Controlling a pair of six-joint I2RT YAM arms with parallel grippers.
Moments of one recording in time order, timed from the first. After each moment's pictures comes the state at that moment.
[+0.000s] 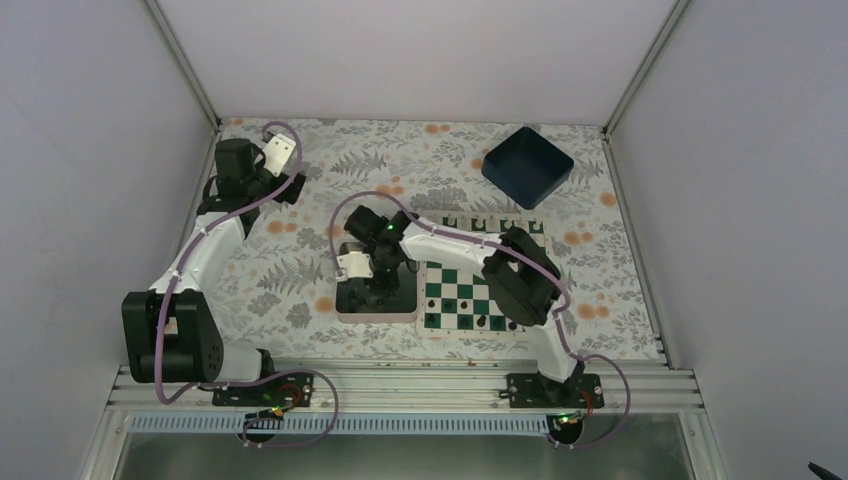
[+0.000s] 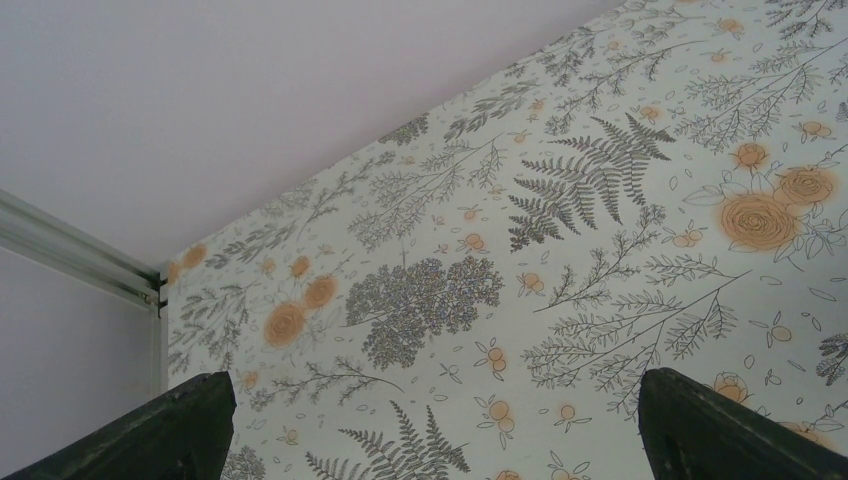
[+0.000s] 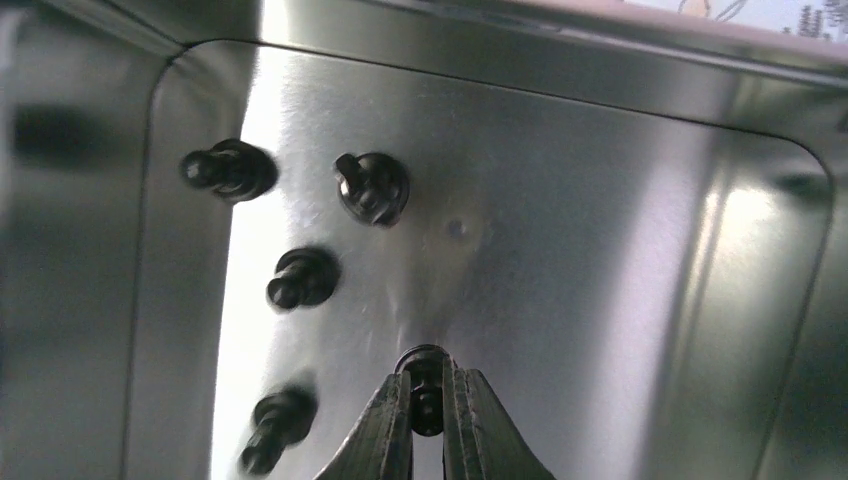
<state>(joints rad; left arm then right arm) 0.02 1.37 0.99 -0.14 0.17 0.46 0.99 2.12 1.62 -0.80 -0.19 -0.76</state>
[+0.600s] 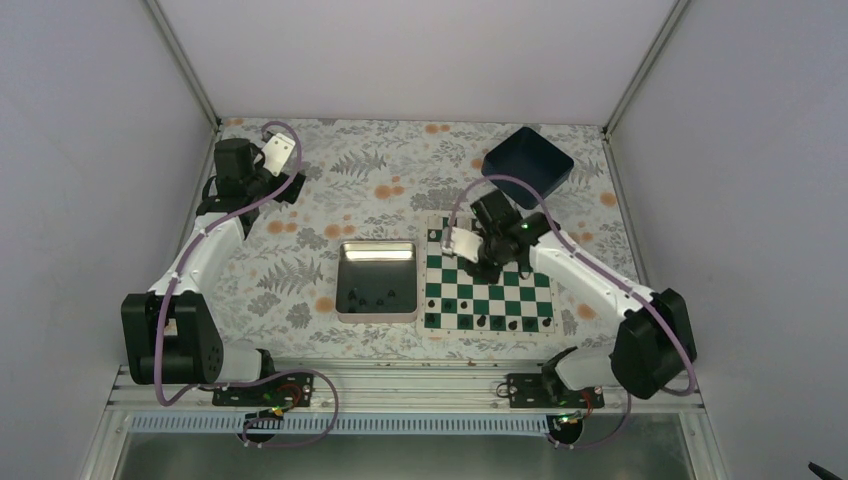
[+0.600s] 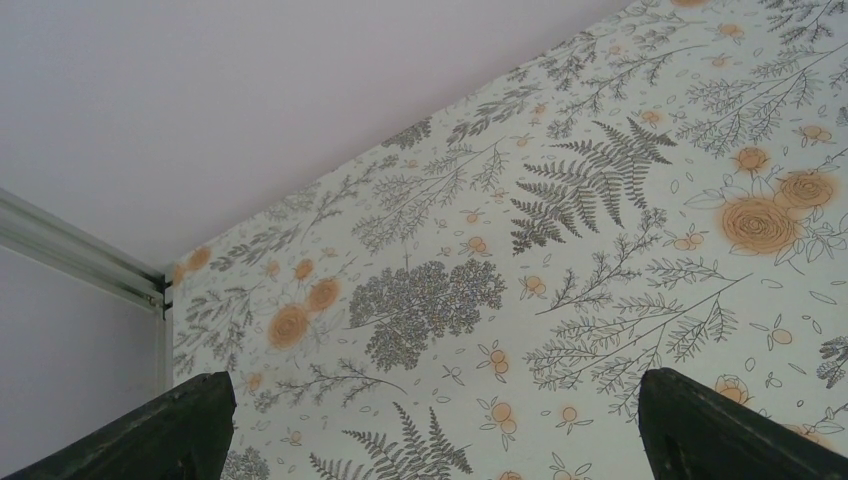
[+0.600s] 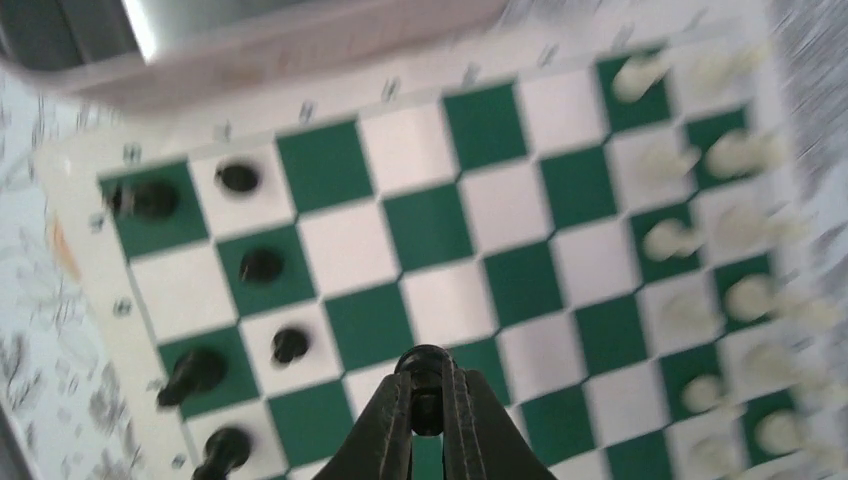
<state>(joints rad) 0.02 1.36 0.99 -0.14 0.17 0.46 0.60 1.39 1.07 -0.84 -0.15 -0.70</state>
